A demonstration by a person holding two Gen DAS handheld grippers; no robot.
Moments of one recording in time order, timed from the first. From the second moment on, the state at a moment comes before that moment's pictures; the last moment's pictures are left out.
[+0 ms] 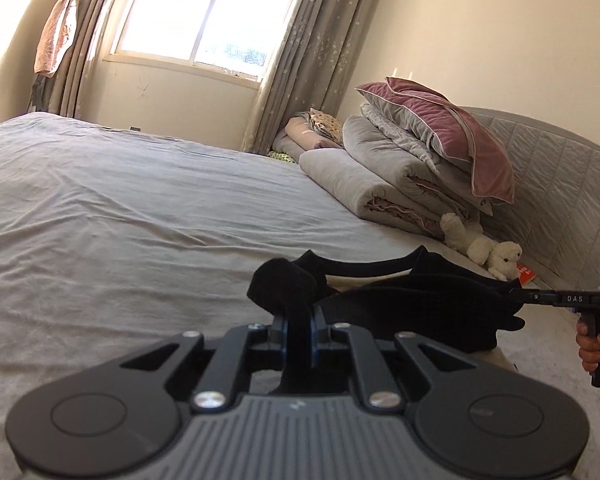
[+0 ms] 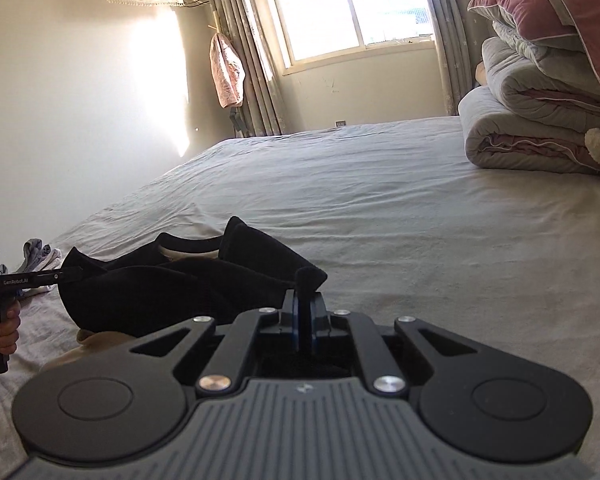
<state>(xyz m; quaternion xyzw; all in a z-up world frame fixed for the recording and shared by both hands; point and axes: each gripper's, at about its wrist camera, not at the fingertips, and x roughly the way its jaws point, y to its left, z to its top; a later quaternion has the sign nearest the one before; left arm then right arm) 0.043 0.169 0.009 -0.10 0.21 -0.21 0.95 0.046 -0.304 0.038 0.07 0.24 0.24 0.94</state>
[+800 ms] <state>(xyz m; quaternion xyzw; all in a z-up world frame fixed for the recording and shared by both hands) 0.002 0.167 0.017 -0.06 0.30 -0.27 0.91 -0.006 -0.299 0.022 0.02 0.31 0.25 0.92</state>
